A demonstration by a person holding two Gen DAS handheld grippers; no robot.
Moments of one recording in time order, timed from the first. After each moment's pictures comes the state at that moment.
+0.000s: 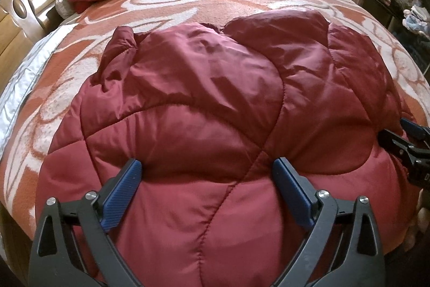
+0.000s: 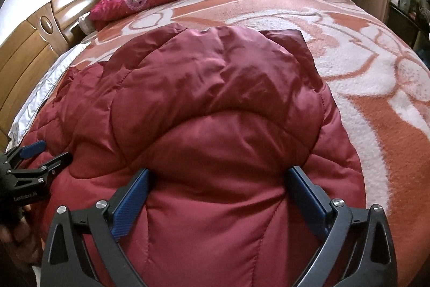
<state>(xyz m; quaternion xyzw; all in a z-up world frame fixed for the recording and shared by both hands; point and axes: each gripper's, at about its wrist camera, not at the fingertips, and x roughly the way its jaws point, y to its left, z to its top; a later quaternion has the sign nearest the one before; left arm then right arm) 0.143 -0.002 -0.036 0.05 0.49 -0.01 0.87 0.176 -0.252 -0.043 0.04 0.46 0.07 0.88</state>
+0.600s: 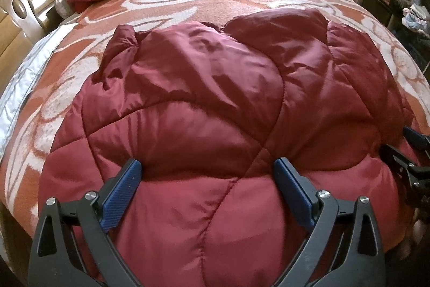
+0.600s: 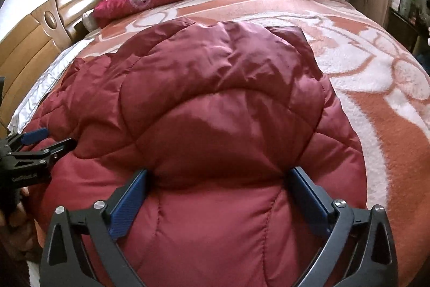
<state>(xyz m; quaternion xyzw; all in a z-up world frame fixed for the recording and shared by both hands) 0.139 -0.002 -0.033 0.05 0.49 -0.01 0.87 0.156 -0.246 -0.044 0.03 0.45 0.08 0.89</state>
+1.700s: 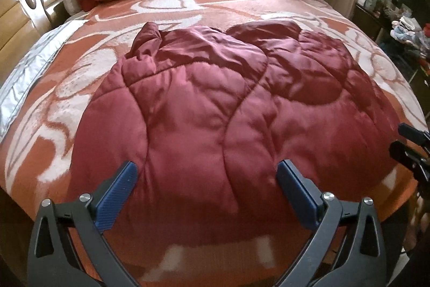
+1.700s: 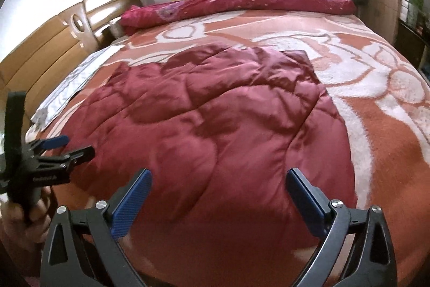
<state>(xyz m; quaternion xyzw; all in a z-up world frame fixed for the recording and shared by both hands) 0.057 0.027 -0.006 0.02 0.47 -0.03 0.88 0.071 -0.235 0.007 0.03 0.42 0.13 0.90</state>
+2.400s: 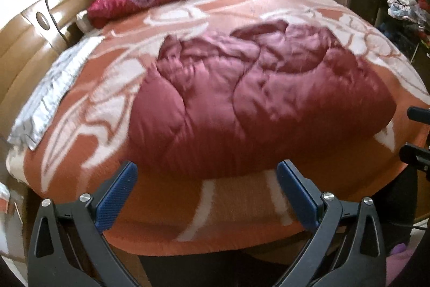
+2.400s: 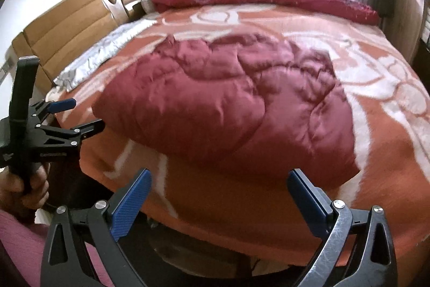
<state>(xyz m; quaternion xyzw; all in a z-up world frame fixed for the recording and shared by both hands) -0.008 0.027 0.045 0.09 0.45 -0.01 0.89 -0.001 -0.211 0.045 -0.02 0.44 0.19 0.88</state>
